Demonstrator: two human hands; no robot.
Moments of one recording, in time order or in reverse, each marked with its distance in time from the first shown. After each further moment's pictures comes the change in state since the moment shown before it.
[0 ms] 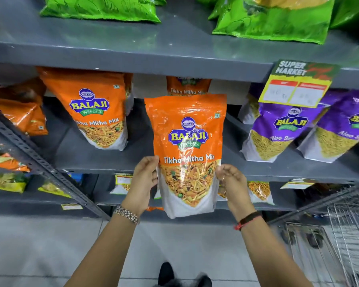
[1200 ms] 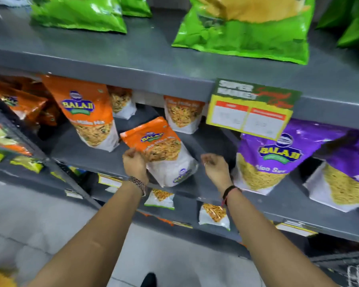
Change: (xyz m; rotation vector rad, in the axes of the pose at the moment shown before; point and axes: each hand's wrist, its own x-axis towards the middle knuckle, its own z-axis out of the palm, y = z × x) left_hand 0.086 -0.009 0.076 -0.118 0.701 0.046; right_hand 0.149 -0.026 -0.018 -0.661 -0.254 -0.264
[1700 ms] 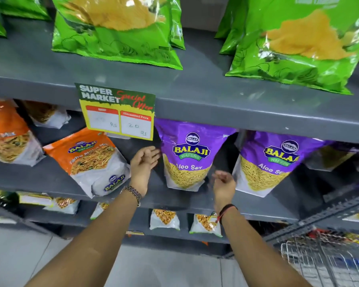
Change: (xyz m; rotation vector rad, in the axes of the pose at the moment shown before) left_hand -0.128 -0.066 0.155 0.029 -0.583 0.211; right_hand -0.001 0.129 -0.168 0.523 0.528 0.294
